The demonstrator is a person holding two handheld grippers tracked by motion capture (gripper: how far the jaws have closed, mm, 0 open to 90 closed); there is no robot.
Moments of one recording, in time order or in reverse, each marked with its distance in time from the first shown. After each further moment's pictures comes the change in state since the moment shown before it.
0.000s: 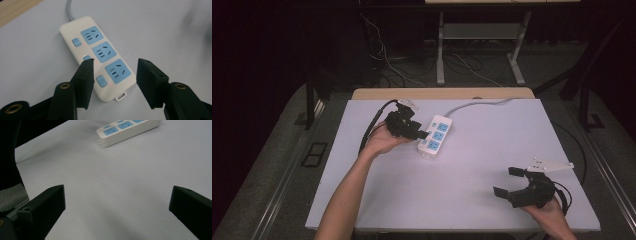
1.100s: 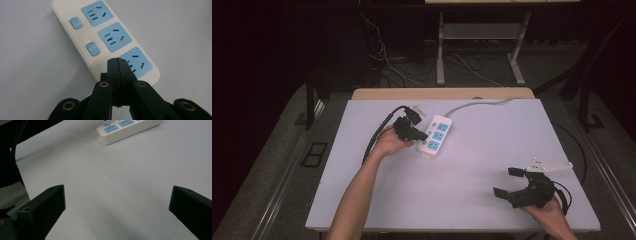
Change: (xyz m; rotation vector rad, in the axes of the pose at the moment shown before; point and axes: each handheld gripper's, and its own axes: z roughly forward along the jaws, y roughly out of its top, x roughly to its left) left arm 0.013 -0.009 0.045 0.125 0.001 0.000; right arm -0.001 0.000 0.001 0.014 0.003 -0.010
